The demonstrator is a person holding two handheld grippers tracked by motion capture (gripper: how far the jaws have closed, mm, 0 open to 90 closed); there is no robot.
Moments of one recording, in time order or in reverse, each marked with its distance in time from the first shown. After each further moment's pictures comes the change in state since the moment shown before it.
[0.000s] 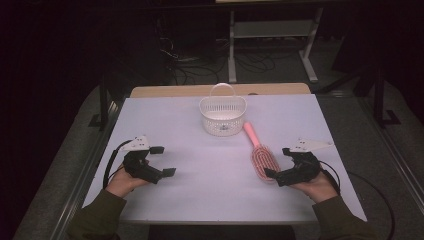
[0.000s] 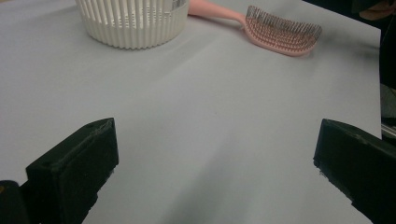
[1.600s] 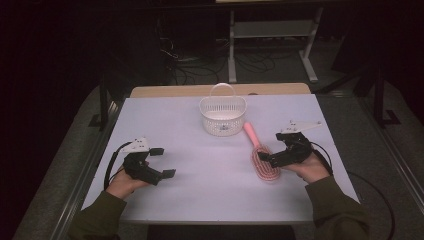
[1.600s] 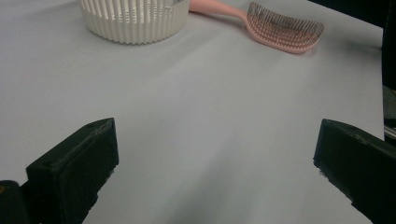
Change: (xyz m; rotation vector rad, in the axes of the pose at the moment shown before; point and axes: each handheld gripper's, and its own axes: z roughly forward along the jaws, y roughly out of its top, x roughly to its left) left arm -0.001 -0.006 0.000 -0.004 0.005 -0.006; right arm -0.016 0.042 0.021 0.021 -0.003 -0.020
